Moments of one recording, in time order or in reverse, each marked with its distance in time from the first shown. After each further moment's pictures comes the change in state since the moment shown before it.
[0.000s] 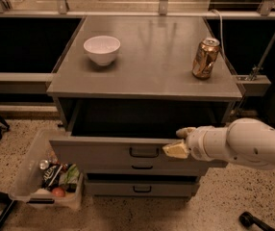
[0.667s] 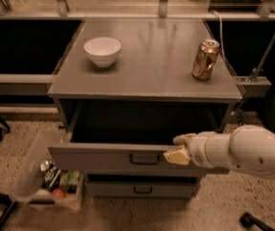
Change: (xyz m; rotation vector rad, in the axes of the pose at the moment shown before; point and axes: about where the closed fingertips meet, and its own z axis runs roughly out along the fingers) arm 0.007 0.017 -0.013 0.011 0.001 0.011
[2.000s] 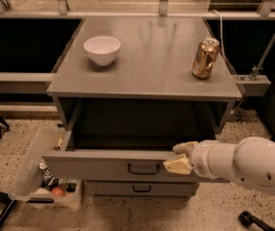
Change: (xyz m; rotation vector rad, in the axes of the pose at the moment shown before) arm 0.011 0.021 -0.018 0.017 -0.004 0.018
